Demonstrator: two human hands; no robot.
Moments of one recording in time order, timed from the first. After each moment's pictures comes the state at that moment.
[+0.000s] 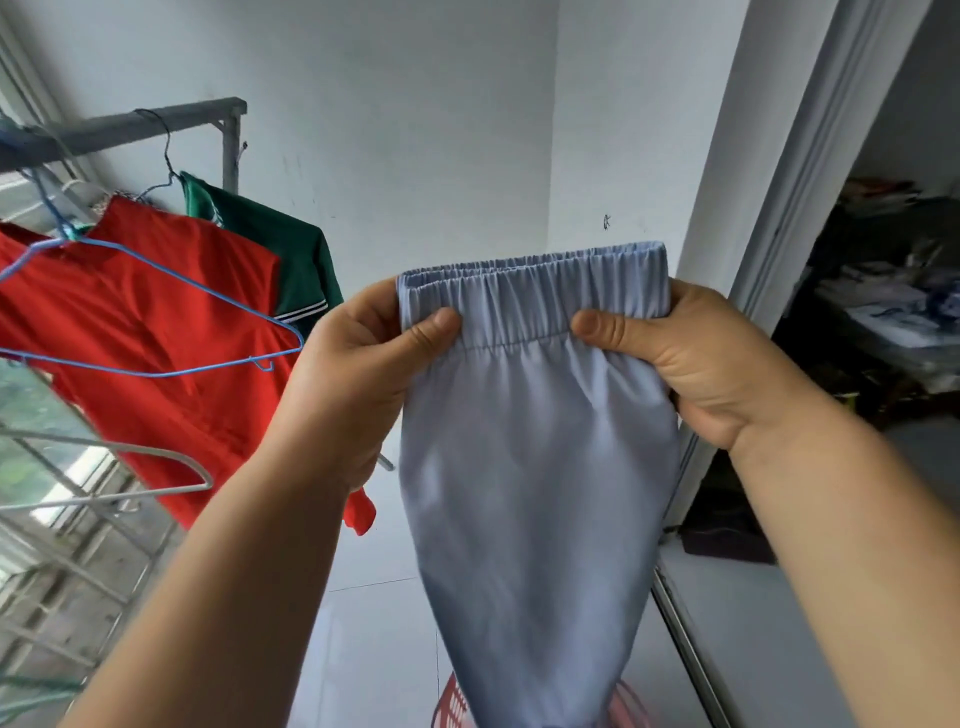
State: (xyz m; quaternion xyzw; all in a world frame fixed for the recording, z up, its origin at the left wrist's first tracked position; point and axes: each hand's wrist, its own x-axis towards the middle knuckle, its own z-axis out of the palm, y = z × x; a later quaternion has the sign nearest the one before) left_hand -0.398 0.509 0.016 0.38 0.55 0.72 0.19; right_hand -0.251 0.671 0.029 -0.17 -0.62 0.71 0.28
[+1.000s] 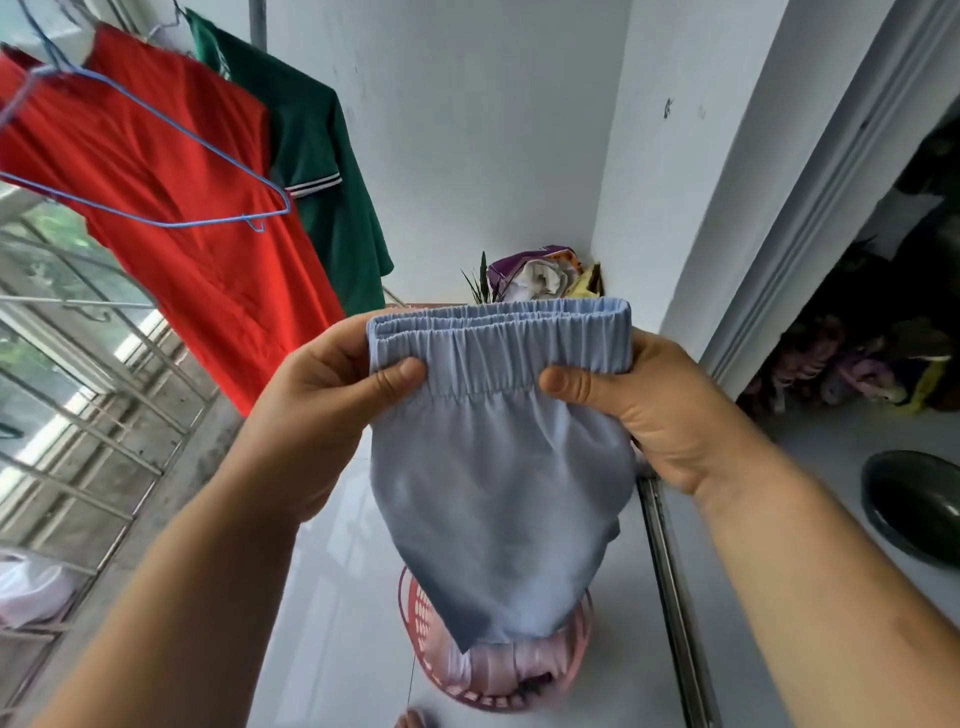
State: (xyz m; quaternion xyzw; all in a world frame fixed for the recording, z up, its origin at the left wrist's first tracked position) left_hand -0.297 0.496 -0.069 0.30 0.60 0.71 0.22; right_hand -0.174 0.700 -0.071 -0.16 -0.62 0.76 0.12
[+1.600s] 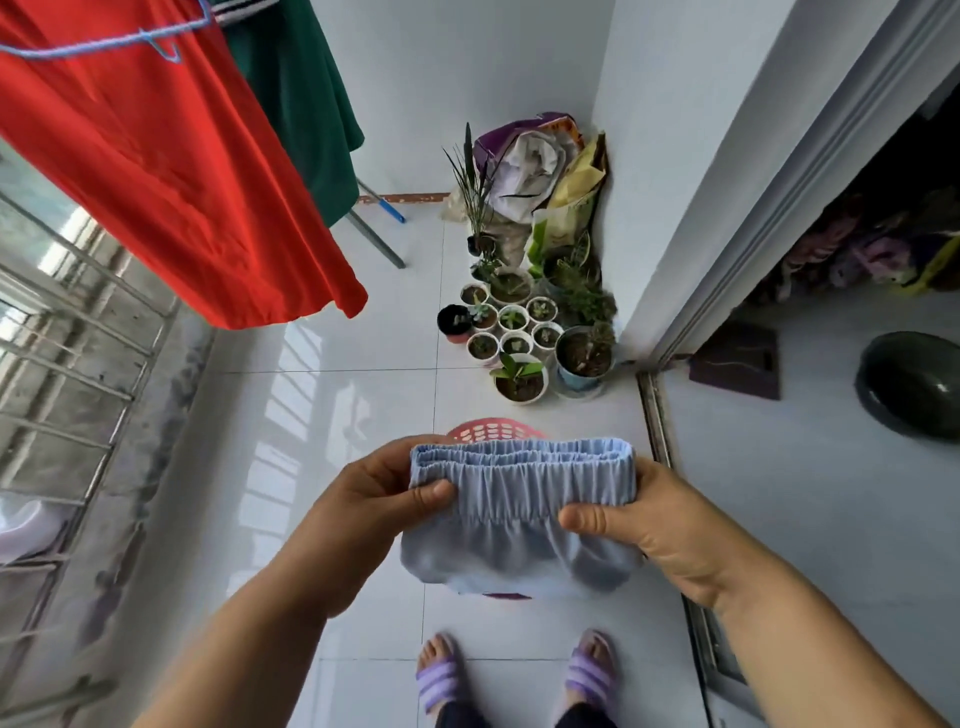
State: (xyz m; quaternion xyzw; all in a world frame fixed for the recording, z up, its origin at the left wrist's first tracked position) left_hand -0.289 0.436 -0.229 0.14 0.62 0.63 0.44; right_hand -0.136 0.643 -0.227 -0.29 -0.56 0.77 -0.08
